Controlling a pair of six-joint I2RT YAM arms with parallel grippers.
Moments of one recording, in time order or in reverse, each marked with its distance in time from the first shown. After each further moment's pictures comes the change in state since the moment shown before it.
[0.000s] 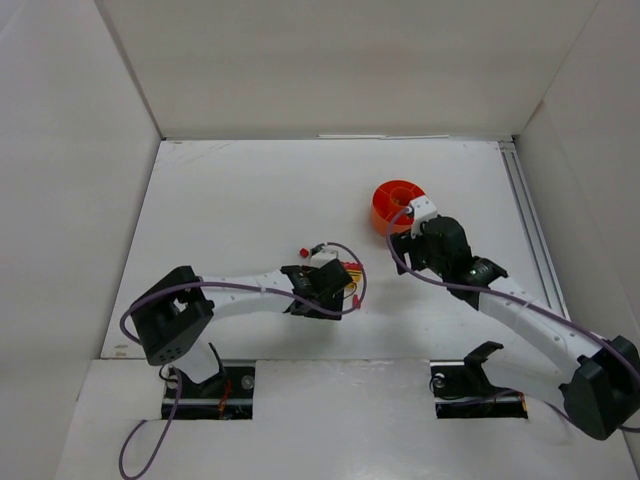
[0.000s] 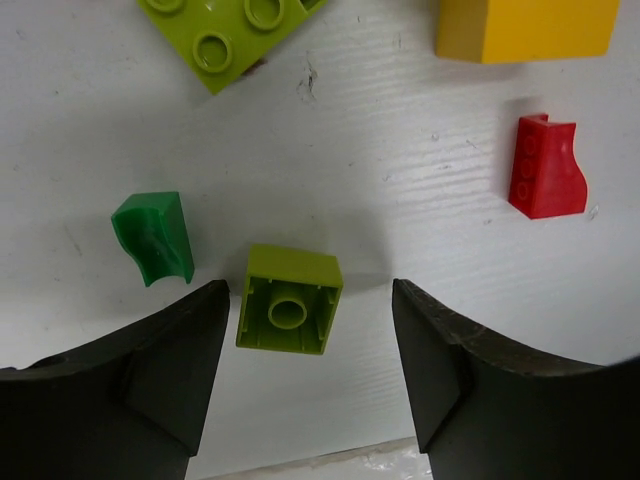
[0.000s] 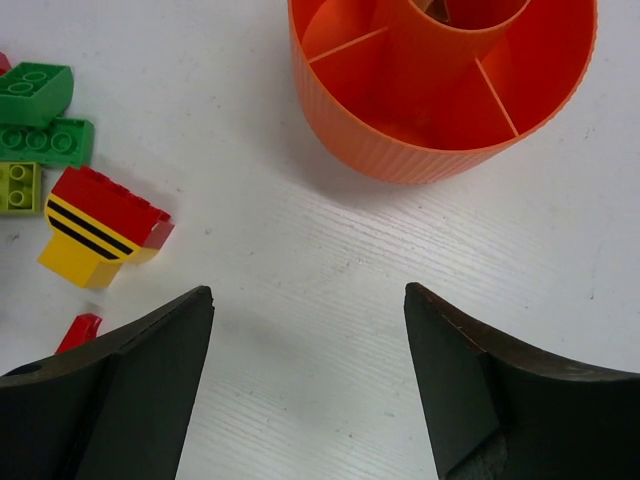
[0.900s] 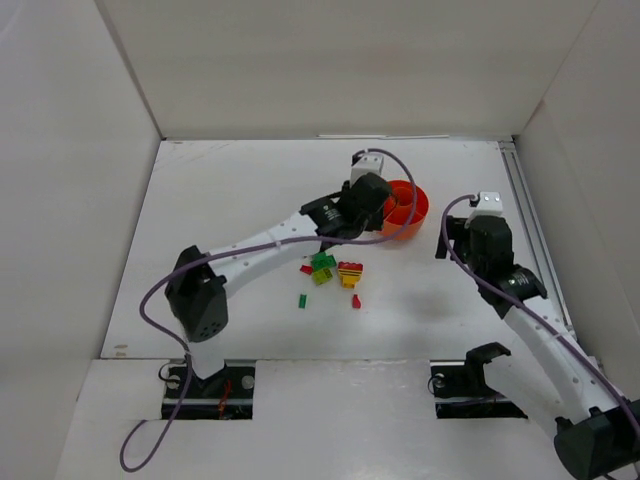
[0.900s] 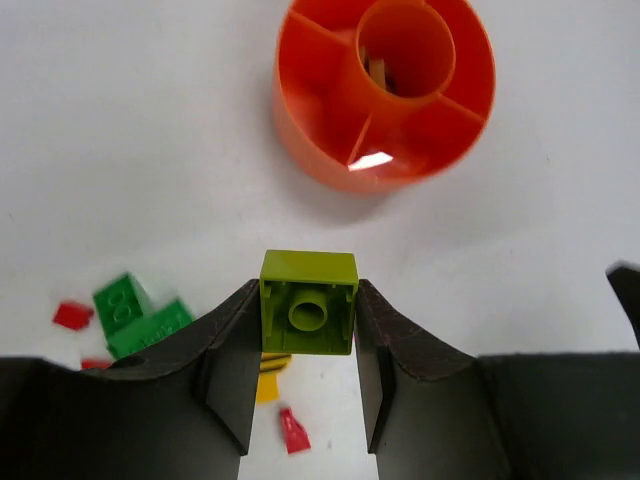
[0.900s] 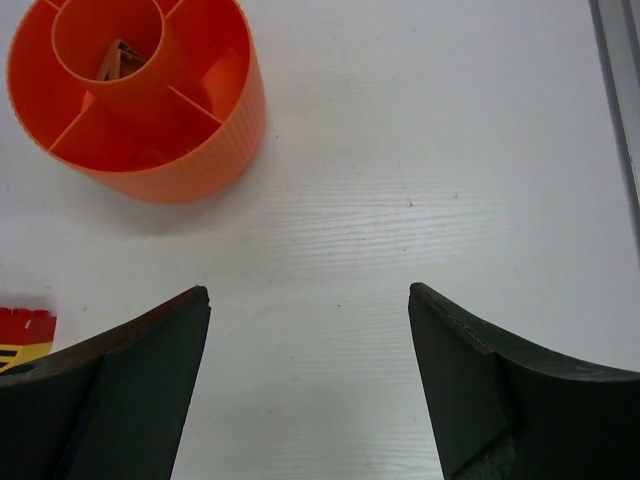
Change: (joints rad) left arm 0.066 0.164 0.660 -0.002 -0.192 0.233; right arm -0.238 -0.216 0.025 -0.174 0.172 0.157
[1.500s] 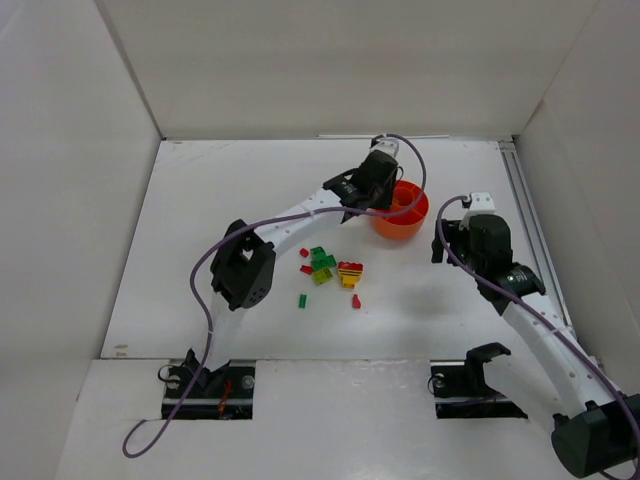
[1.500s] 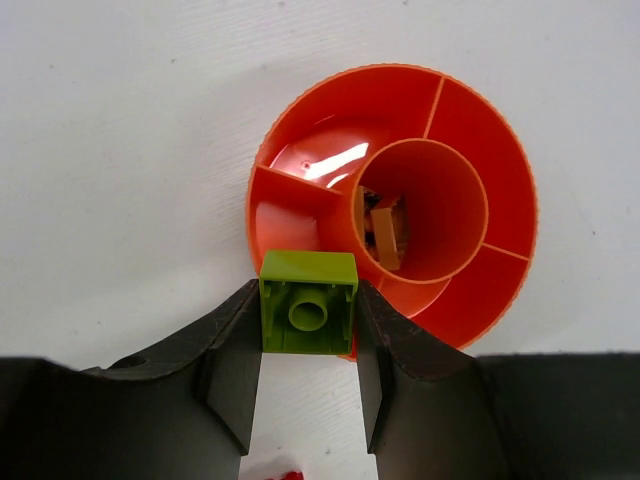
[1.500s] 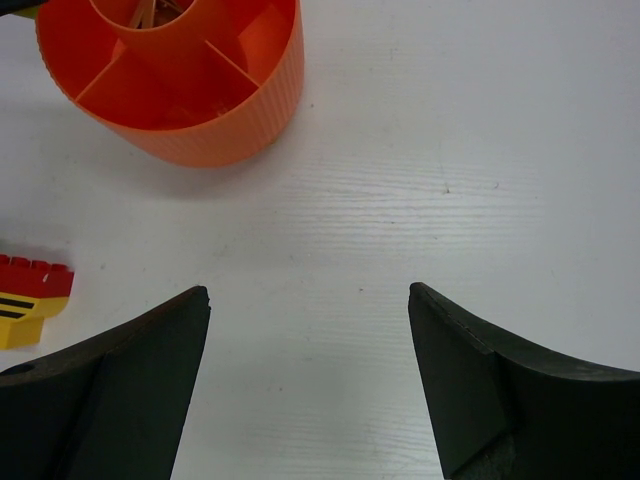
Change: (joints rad) left arm 0.158 0.416 0.381 0.087 0.174 0.200; right arm -0.039 0.017 0.000 -0.029 -0.132 -0.035
